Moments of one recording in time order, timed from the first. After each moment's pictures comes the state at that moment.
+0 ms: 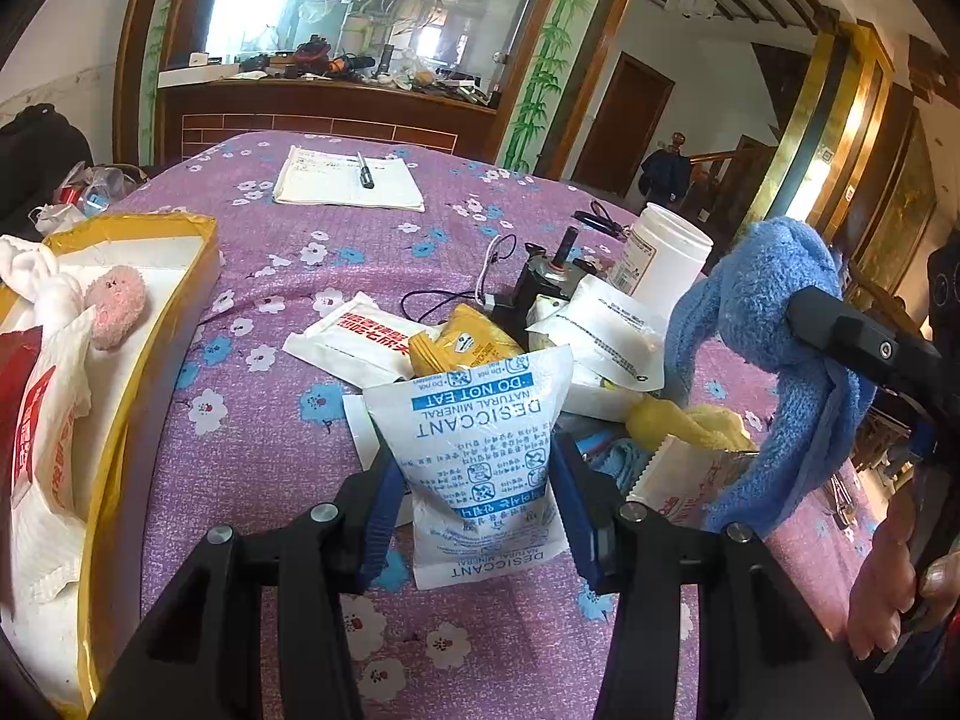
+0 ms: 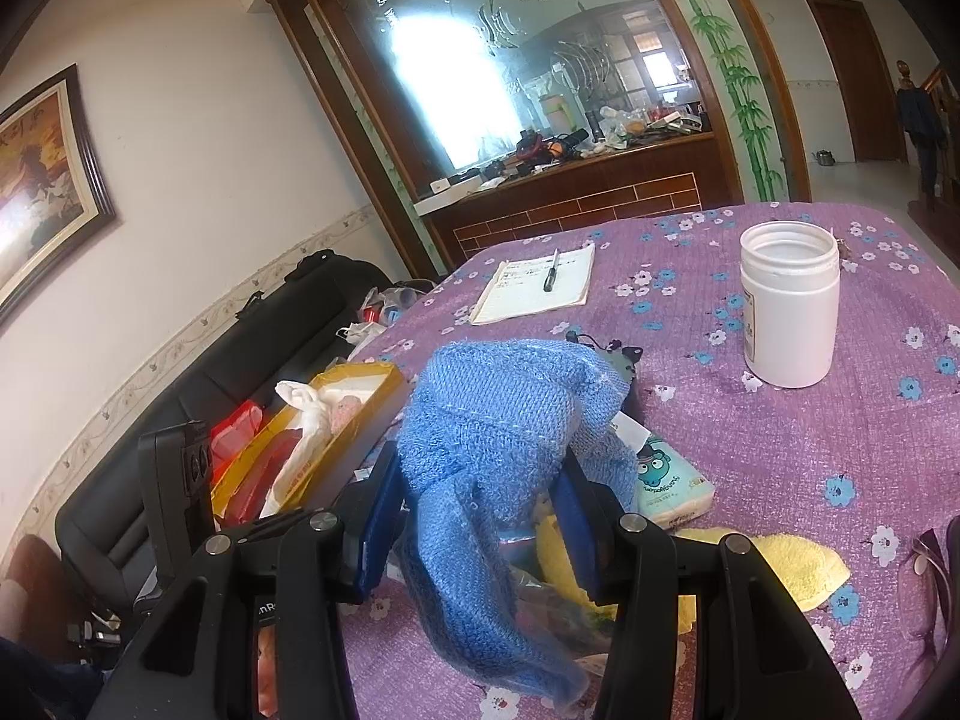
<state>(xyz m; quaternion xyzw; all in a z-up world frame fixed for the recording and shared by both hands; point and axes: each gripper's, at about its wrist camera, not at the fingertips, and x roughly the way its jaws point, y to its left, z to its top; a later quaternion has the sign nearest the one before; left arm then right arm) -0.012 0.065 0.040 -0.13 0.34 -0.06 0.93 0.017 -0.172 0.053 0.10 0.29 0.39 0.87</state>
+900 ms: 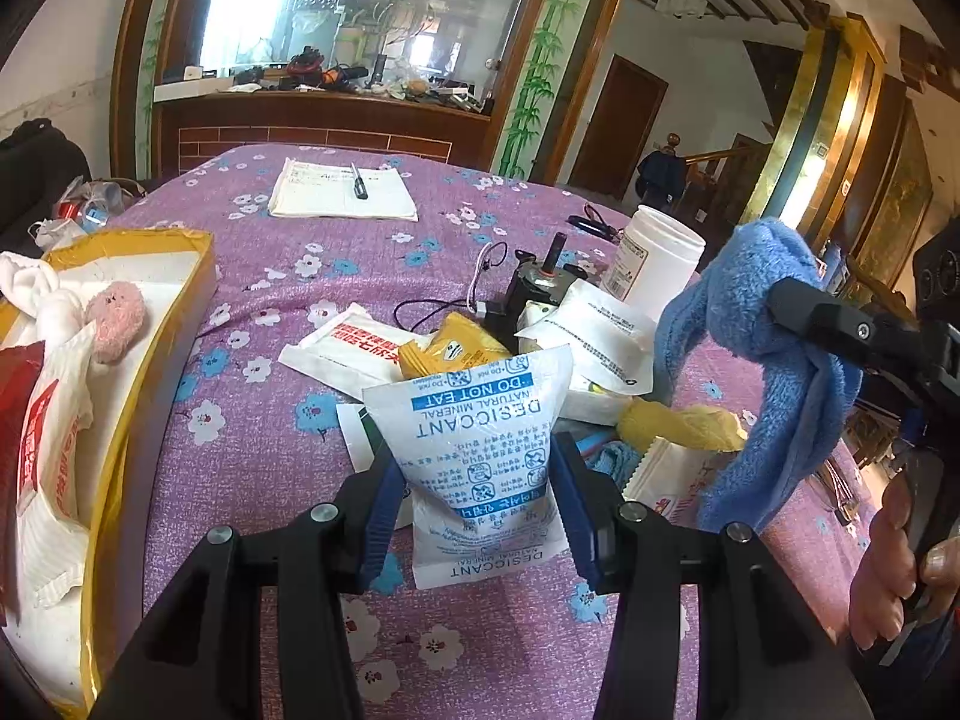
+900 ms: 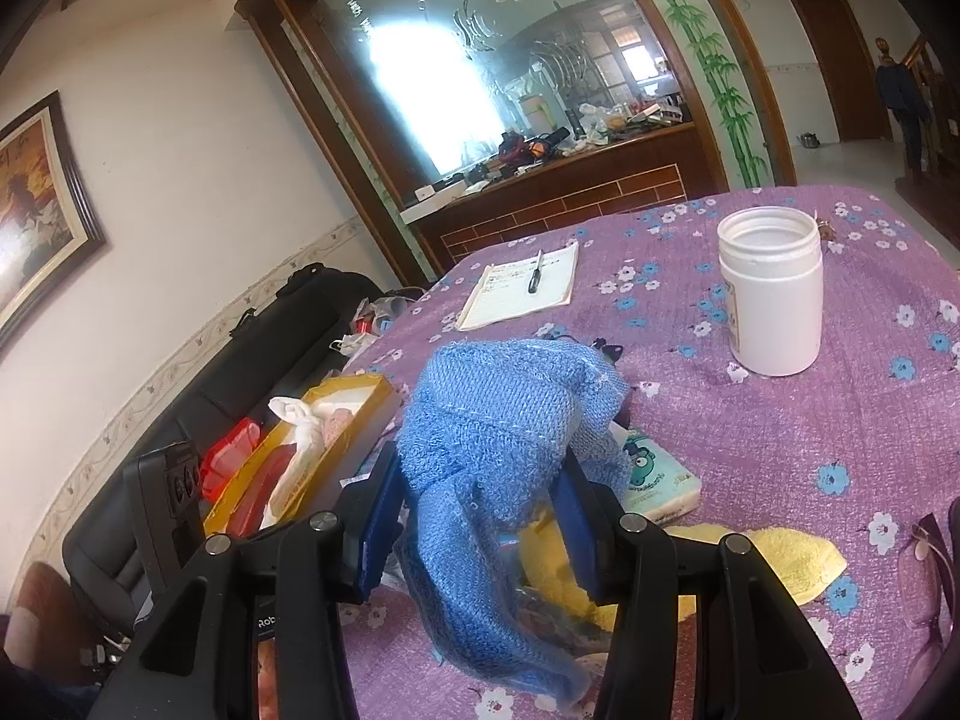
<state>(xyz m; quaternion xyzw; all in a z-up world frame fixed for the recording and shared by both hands) -0.015 0.059 0.045 -0.12 0.33 -0.06 0.93 0.022 -0.181 0.050 0.12 0.29 0.38 0.87</state>
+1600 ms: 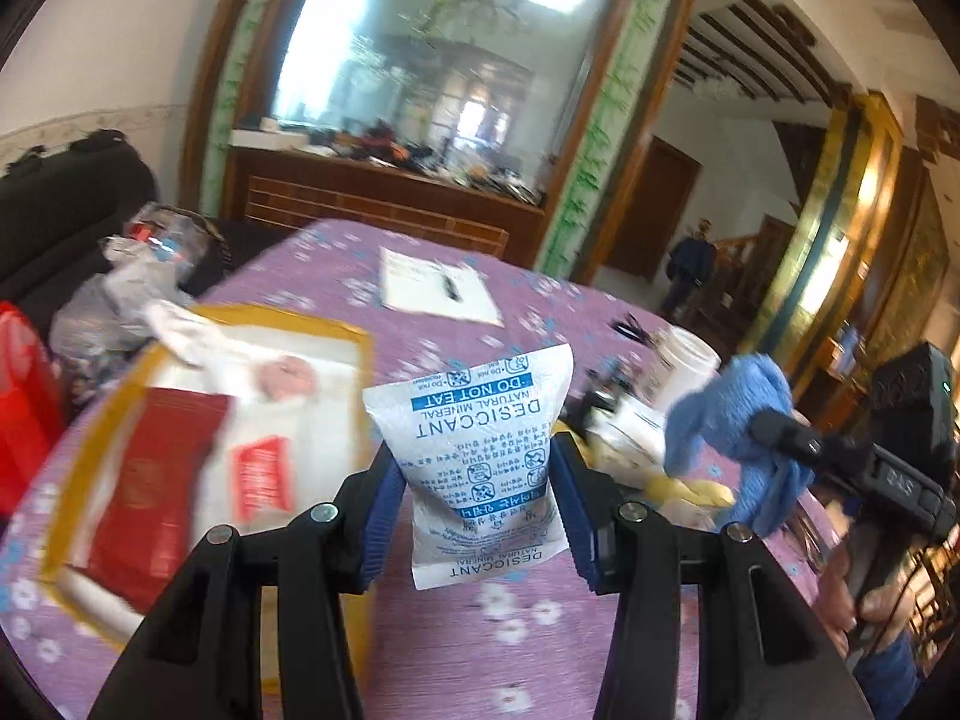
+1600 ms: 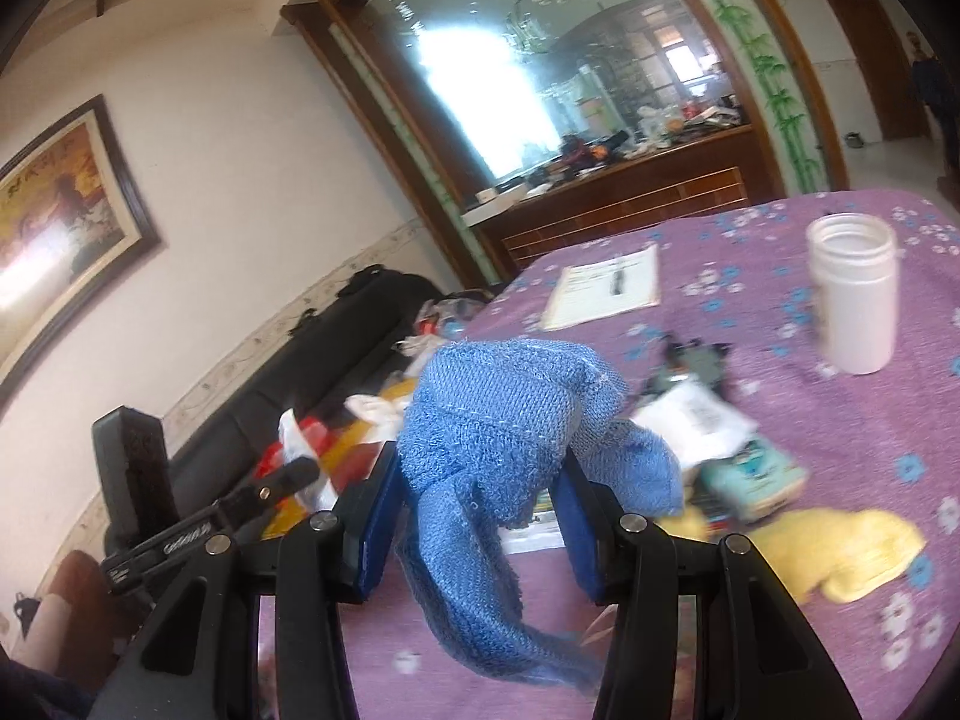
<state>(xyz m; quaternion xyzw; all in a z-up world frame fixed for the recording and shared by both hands) -0.102 0.152 0.115 -0.16 0.25 0.01 0.96 -0.014 -0.142 0.069 0.14 0.28 0.44 0.84</state>
